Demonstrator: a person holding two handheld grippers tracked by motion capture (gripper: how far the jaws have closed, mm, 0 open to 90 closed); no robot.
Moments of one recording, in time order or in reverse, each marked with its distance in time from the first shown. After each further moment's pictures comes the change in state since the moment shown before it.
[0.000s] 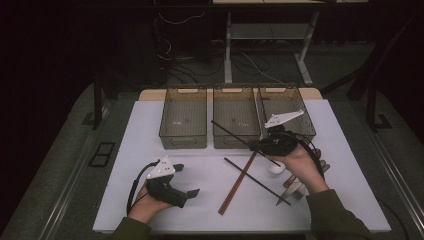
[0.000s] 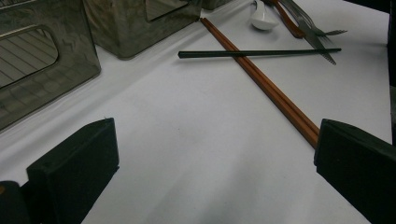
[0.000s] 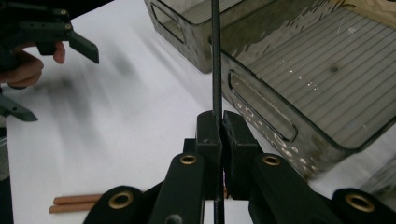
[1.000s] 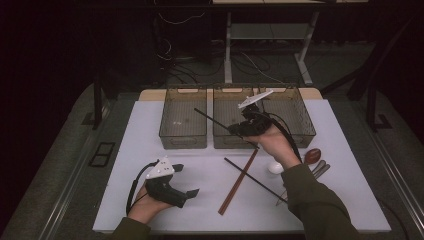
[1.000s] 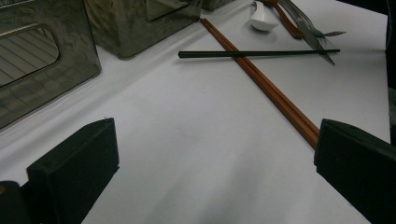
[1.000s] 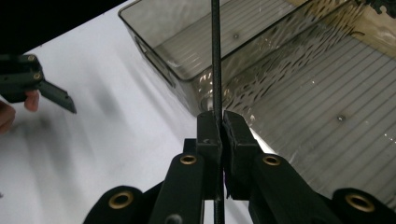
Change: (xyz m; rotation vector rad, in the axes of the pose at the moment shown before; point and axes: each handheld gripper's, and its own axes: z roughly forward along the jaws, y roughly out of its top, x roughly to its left) left arm 0.001 0.000 -0.001 -0.001 -0.005 -0.004; right arm -0.003 0.065 0.047 0.061 -0.017 0.013
